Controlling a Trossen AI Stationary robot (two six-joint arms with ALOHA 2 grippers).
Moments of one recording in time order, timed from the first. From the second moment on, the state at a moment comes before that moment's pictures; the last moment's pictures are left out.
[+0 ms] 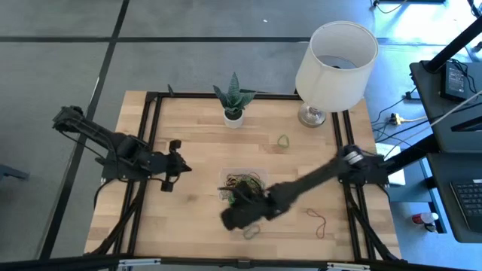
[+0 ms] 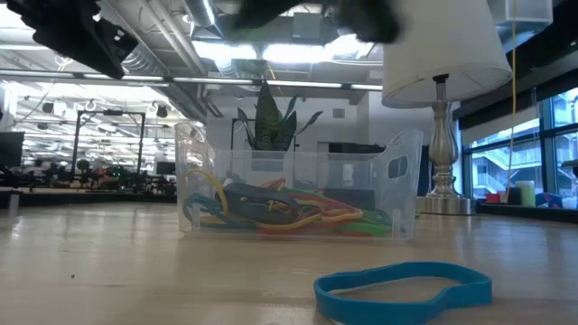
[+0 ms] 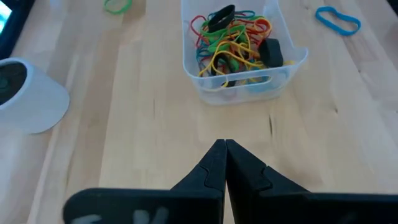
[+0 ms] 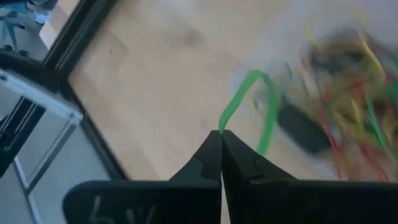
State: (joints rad) left arm -0.42 0.80 0.64 -0.64 -0.34 -0.18; right arm 0.48 2.07 1.79 -0.67 0.38 1.30
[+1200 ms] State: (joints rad) left arm -0.42 0.68 0.59 -0.66 -0.20 -0.18; right arm 0.28 2.38 2.22 -1.11 0.27 1.33
